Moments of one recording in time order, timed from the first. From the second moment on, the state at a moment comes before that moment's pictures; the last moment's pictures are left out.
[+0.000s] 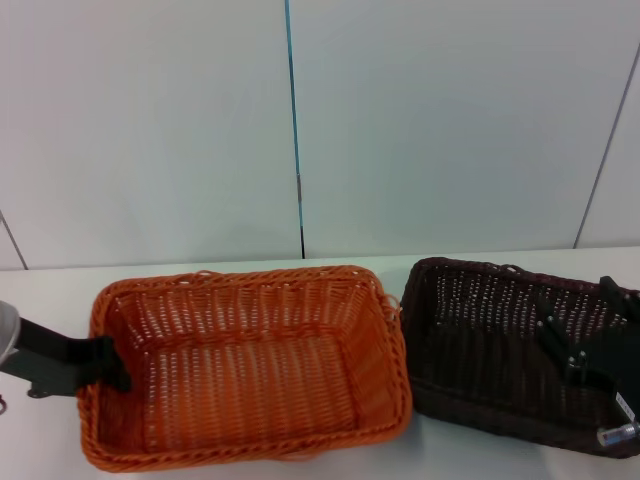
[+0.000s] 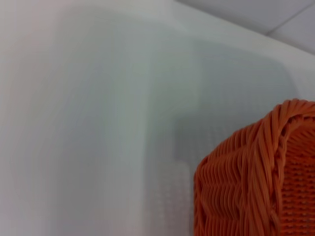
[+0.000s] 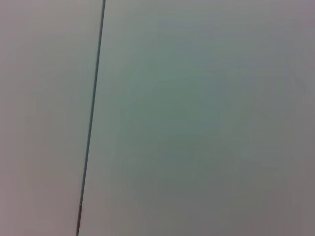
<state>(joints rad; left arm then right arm) -0.81 -1.90 -2.36 -0.68 2.62 -1.34 0.28 -0.12 2.07 1.07 1.28 -2.64 -0.52 2.77</state>
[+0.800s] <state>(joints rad) -0.85 -1.90 -2.36 -0.61 2.62 -1.23 0.27 -0.14 2.07 1.07 1.28 -2.64 -0.52 2.77</state>
